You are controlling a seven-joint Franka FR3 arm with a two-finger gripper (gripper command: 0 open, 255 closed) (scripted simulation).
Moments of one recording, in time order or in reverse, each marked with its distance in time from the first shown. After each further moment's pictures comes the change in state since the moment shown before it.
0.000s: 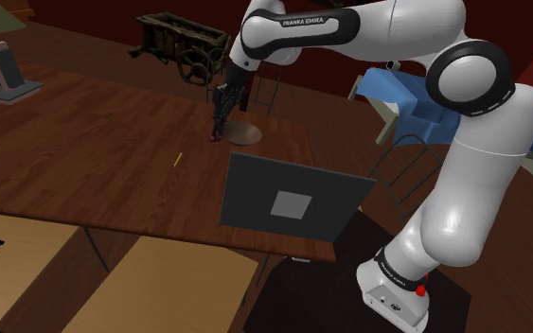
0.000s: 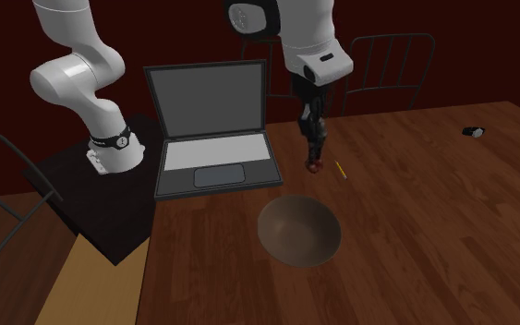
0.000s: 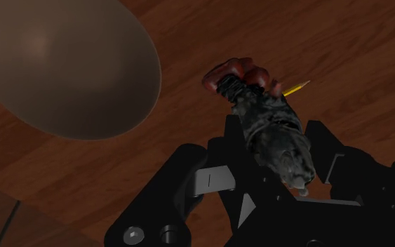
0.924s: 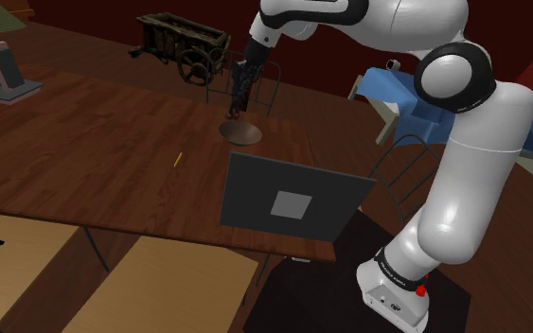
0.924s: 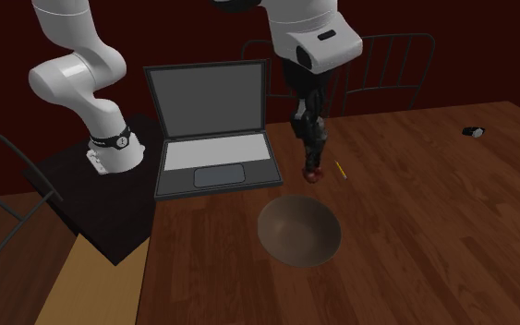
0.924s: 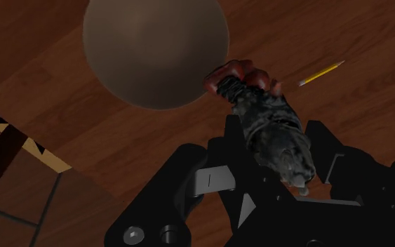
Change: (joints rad) arm -0.101 0.043 -0.047 0.211 0.019 -0.196 -0.114
